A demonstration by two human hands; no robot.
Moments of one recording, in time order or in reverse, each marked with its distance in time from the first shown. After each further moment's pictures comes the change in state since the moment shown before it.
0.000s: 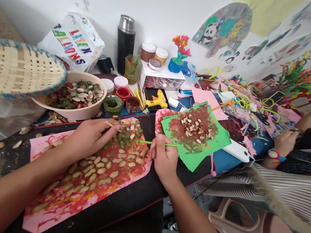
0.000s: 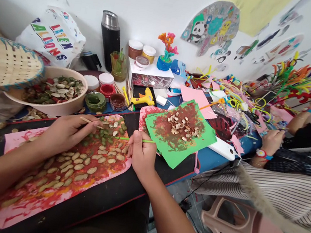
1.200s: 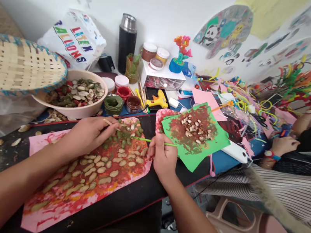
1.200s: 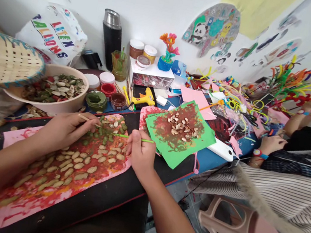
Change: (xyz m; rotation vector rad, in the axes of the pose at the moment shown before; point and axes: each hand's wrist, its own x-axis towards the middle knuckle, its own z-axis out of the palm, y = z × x) left_hand 0.001 -0.007 -0.008 0.061 -0.048 -0.020; right_hand 0.002 -0.003 0.005 -0.048 -0.008 -0.047
